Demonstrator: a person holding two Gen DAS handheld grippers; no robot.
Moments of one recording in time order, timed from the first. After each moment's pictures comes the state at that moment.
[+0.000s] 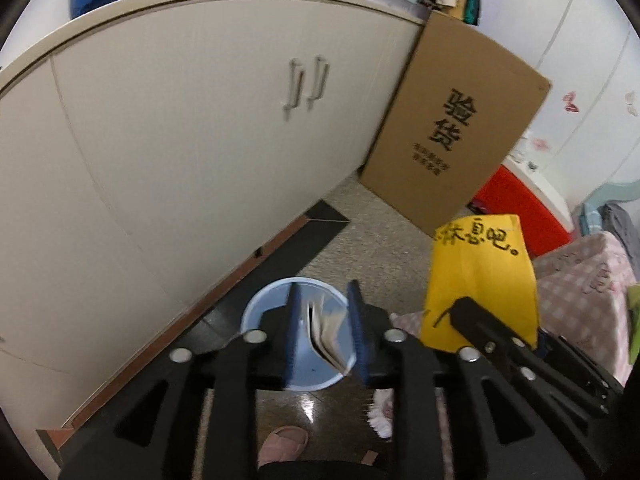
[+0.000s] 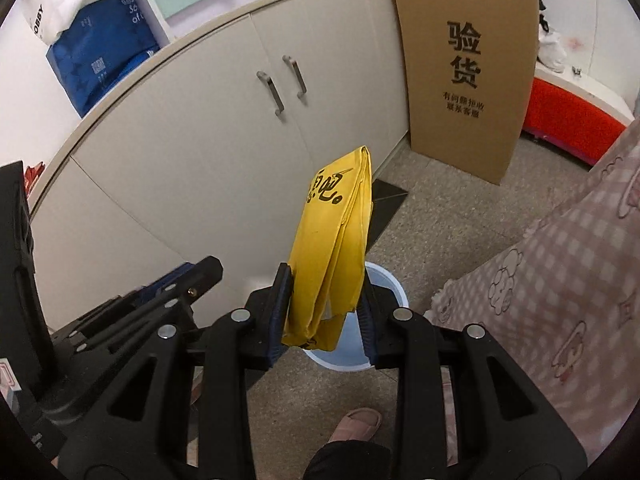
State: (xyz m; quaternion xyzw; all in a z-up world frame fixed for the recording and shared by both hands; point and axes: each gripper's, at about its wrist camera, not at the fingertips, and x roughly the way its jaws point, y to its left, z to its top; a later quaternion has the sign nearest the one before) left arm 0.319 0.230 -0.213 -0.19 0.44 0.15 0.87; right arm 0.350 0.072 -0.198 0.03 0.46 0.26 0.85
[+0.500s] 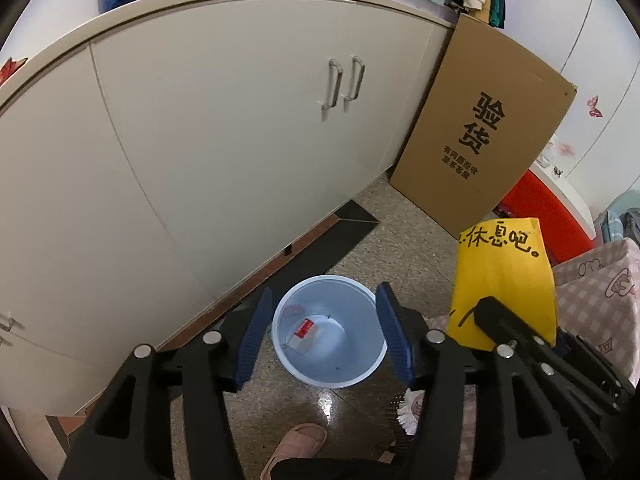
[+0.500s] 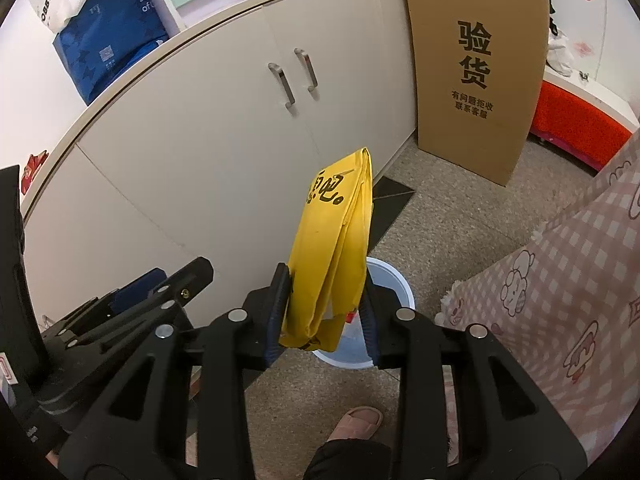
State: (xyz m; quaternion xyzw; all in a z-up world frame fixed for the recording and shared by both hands) left arm 0.301 0.246 -0.211 -0.18 0.44 0.19 0.86; right arm 0.344 0.086 -0.200 0.02 0.46 0.27 0.85
